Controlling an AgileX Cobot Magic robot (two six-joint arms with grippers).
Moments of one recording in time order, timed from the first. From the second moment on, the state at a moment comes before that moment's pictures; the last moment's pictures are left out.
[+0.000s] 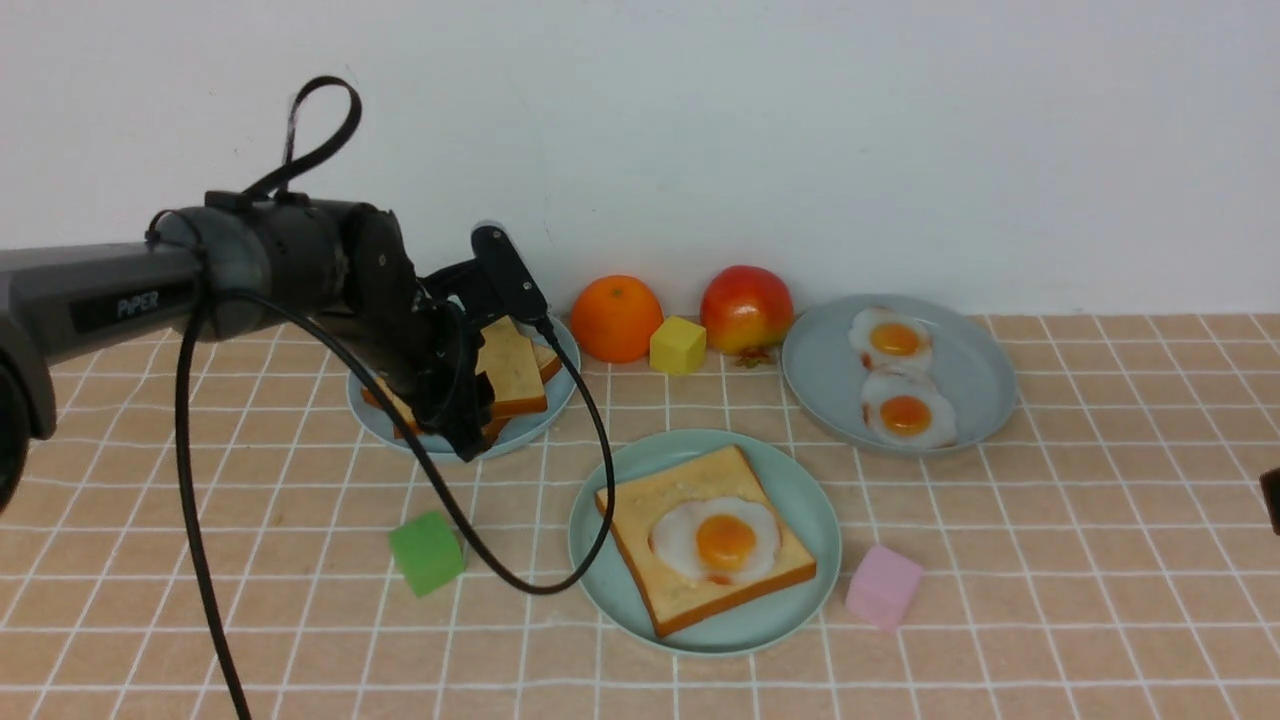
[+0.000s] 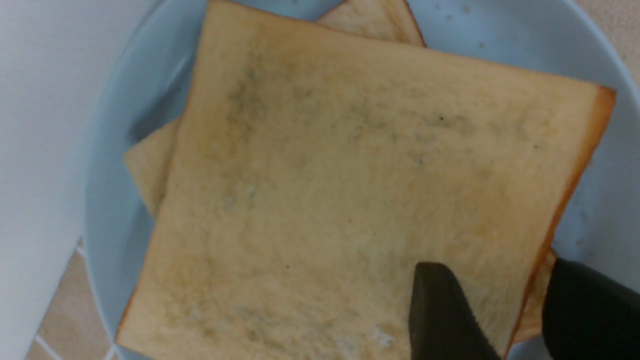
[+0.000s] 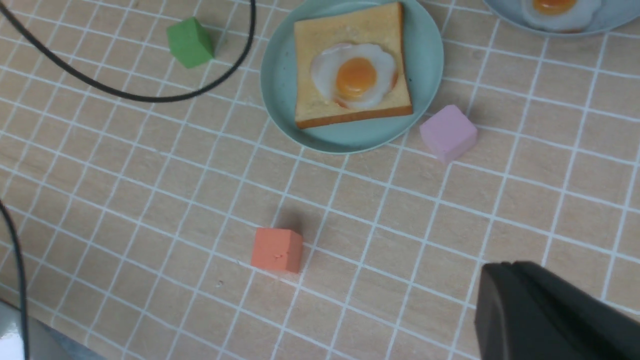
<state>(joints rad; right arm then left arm) 0.19 0.87 -1.07 0.38 1.15 -0.13 -0.26 2.11 -1.54 -0.08 0.51 0.88</state>
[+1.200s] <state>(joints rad) 0.19 0.81 -1.07 0.38 1.22 -0.18 -0.72 1.81 -1.43 0.00 0.72 0.44</state>
